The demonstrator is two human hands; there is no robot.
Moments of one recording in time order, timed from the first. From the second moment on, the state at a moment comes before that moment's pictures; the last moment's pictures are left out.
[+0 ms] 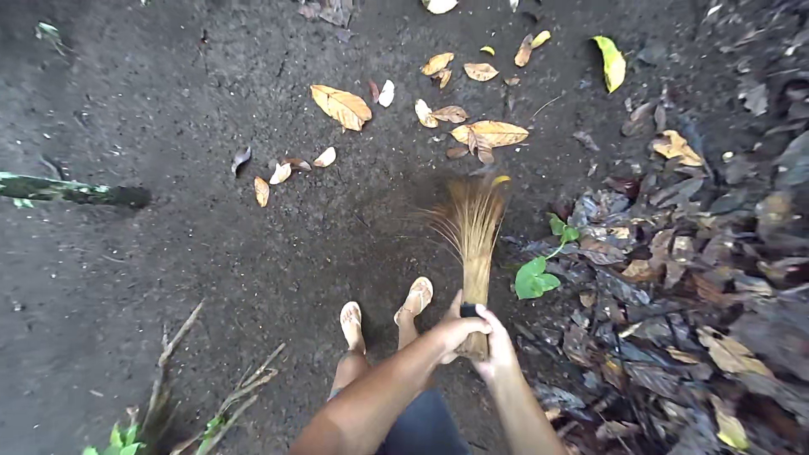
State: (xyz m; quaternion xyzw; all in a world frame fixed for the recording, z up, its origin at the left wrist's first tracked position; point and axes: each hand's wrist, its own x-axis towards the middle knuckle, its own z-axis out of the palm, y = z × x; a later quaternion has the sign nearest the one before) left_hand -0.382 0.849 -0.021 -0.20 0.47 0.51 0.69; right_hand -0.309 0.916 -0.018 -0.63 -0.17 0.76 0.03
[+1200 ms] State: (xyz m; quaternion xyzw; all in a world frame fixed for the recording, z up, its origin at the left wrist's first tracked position) left_hand -0.720 0.595 -0.064 -0.54 0.43 0.65 0.33; right_hand -0.449 0.740 -0.014 -0.65 -0.26 0.70 -0.16
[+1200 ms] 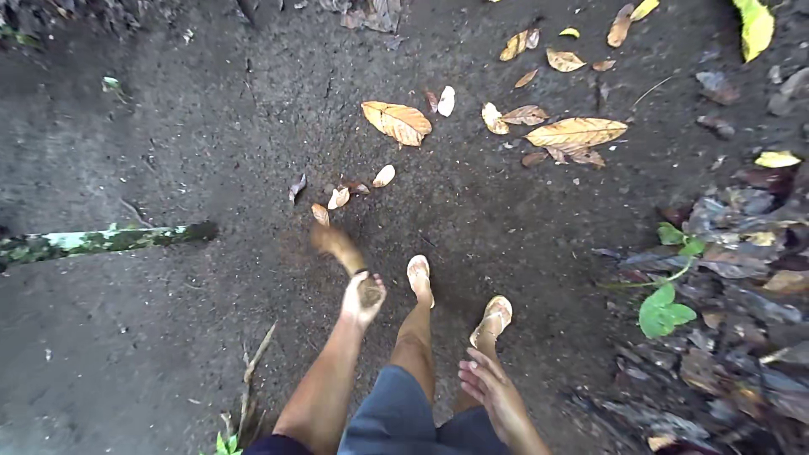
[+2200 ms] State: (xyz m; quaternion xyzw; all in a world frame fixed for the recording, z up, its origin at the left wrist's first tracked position) left_hand -0.856 0.537 -0.031 -0.24 0.57 0.62 0.49; right_hand -0.526 0.715 -0.015 -0.63 -0.27 0.71 -0.18
